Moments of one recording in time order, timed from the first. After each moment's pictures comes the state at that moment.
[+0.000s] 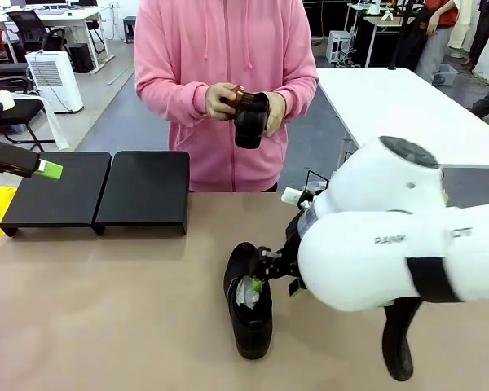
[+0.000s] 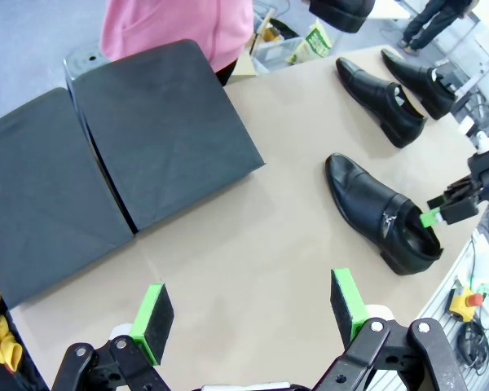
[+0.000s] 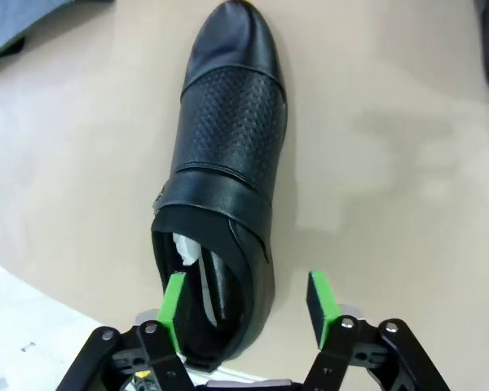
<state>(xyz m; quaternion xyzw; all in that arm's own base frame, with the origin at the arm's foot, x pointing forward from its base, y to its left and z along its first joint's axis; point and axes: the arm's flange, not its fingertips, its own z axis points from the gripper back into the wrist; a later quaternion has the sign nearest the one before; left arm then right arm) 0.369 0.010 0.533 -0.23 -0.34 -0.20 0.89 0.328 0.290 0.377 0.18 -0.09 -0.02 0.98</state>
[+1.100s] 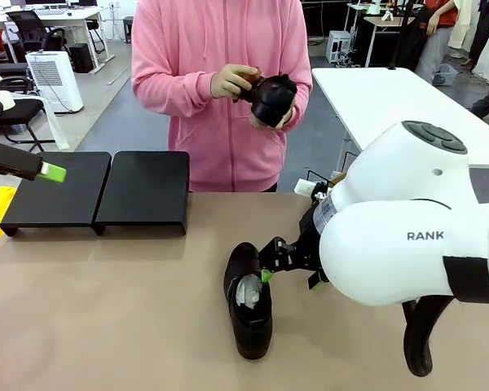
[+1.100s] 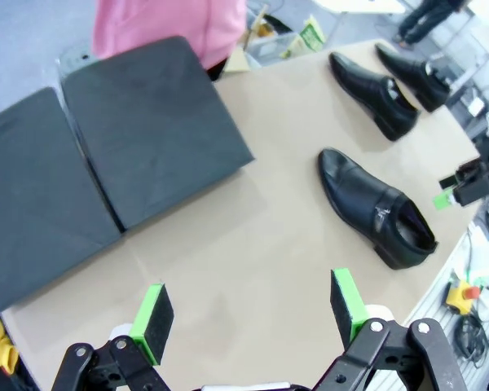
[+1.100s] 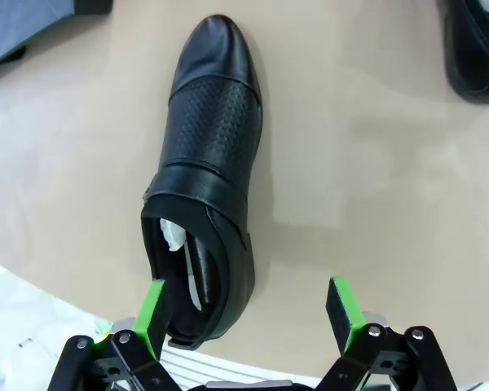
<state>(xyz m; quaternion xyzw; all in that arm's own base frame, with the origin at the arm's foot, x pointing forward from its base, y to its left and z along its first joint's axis) 0.365 -0.004 0.528 -0.23 -0.33 -0.22 0.89 0.325 0.273 0.395 0.17 -0.10 -0.02 0.98</state>
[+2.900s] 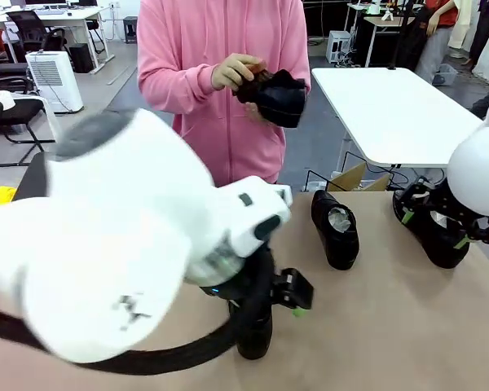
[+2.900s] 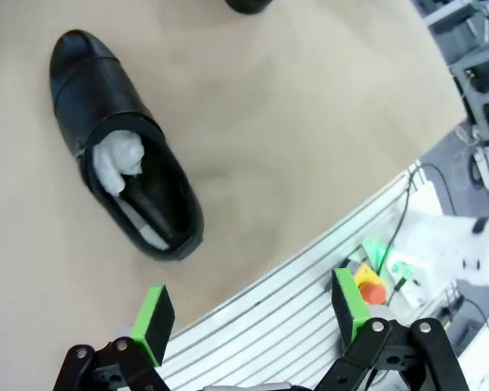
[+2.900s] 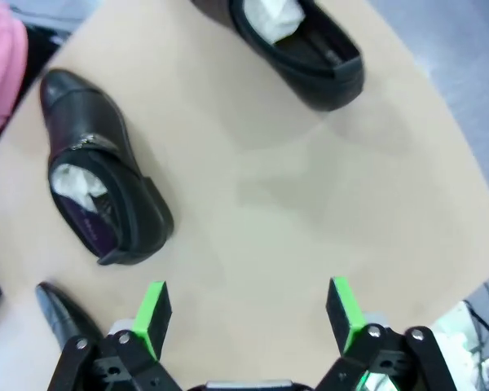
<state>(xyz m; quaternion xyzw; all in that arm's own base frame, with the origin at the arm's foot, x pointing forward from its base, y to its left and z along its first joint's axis) 0.236 -0.387 0.454 -0.19 -0.15 -0.19 0.95 0.385 0.061 0.449 0.04 -0.13 -0.33 0.93</state>
